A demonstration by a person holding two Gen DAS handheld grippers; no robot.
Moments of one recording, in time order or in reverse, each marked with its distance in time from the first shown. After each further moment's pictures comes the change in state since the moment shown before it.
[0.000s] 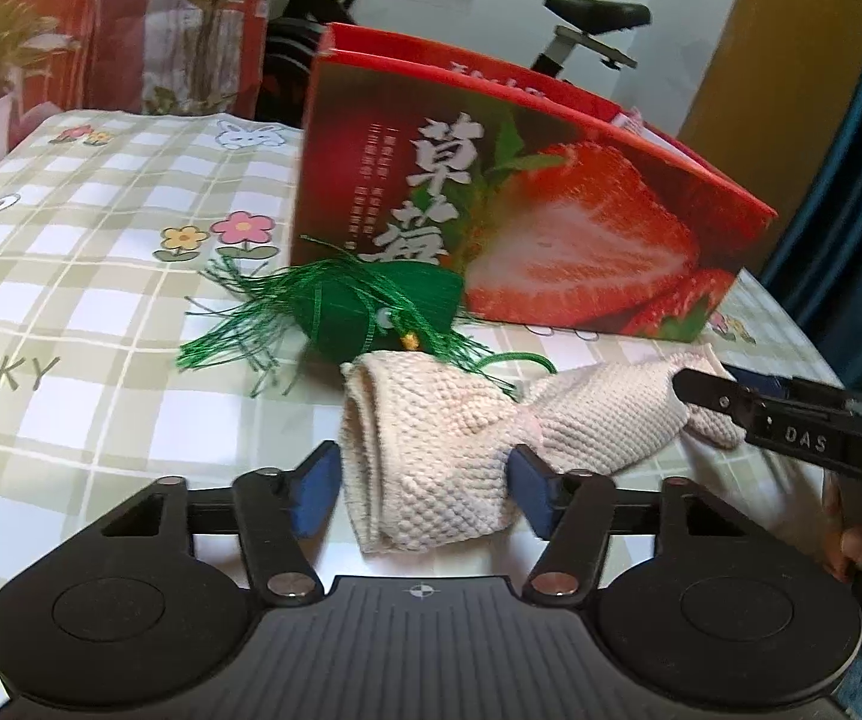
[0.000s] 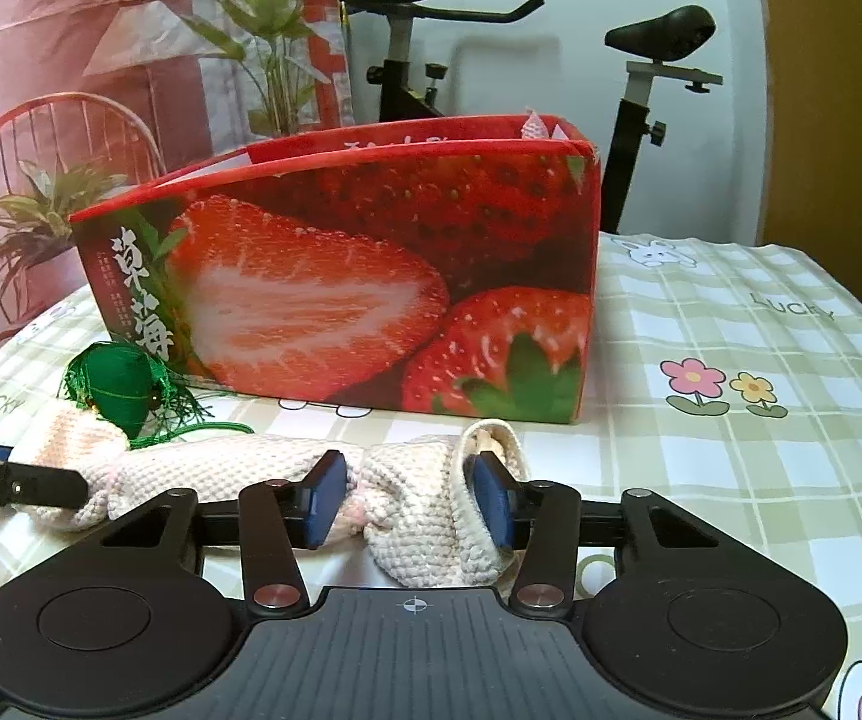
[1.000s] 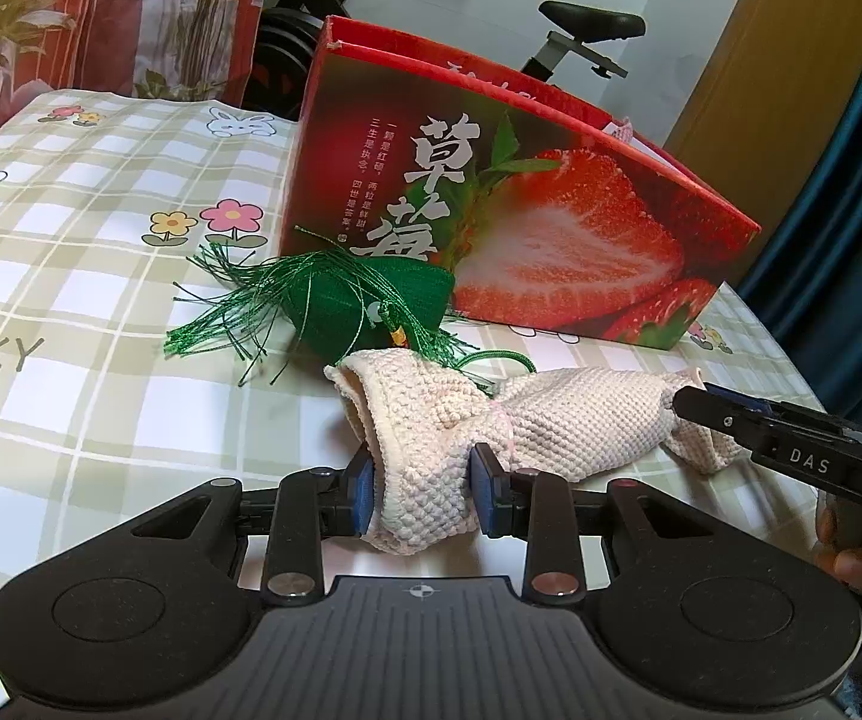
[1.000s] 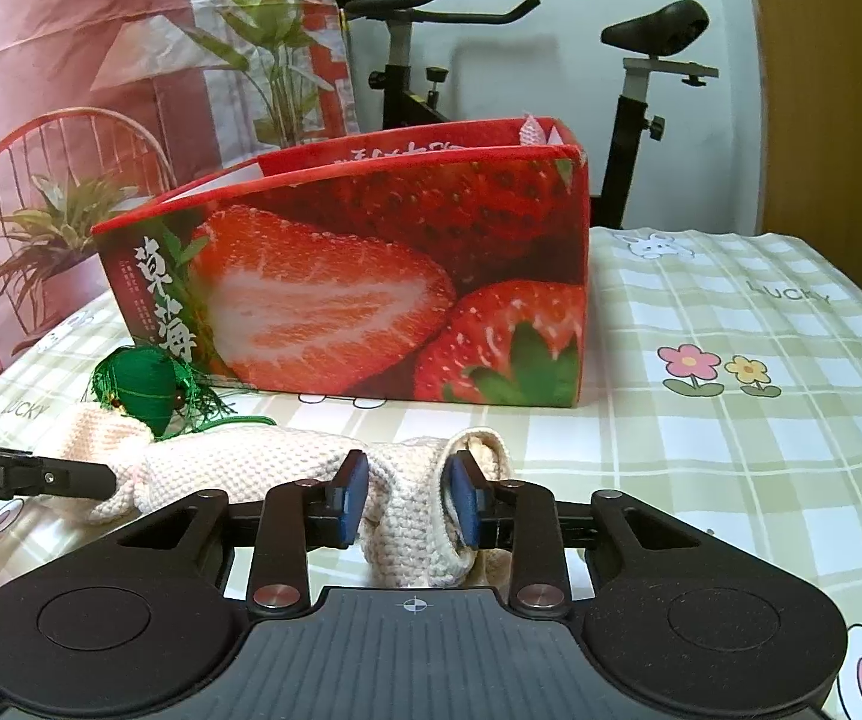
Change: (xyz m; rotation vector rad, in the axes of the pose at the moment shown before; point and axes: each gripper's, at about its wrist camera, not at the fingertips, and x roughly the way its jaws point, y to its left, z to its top) left arm 0.000 0.004 -0.001 -0.028 0.004 -0.057; right arm -0.018 -0.003 -0.005 0.034 -0.005 0.024
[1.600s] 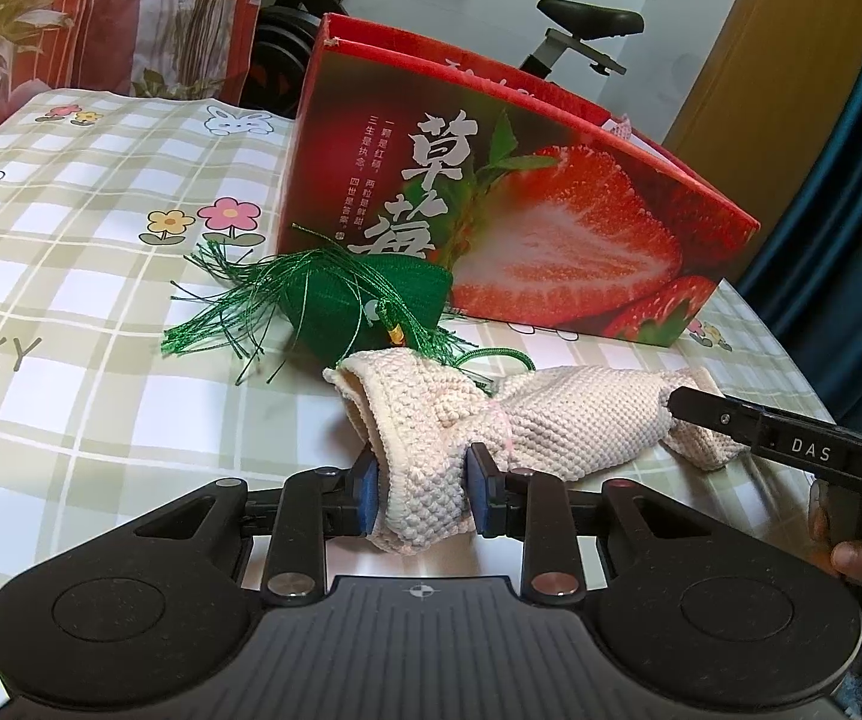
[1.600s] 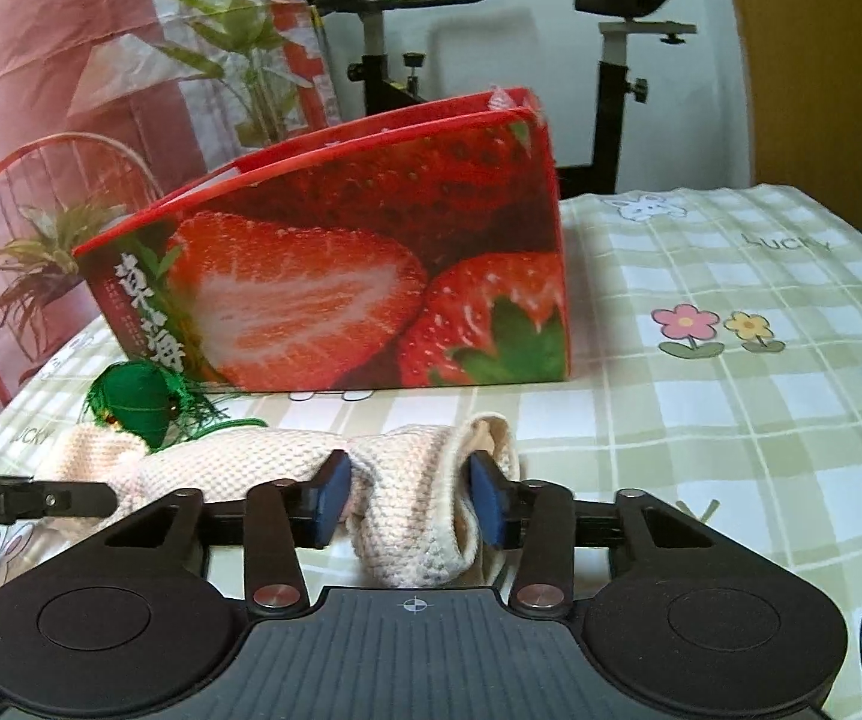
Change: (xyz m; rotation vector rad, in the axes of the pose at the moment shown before) left arm 0.002 0.000 0.000 0.004 0.004 0.001; right arm 0.006 -0.013 -0.002 0.083 0.025 0.034
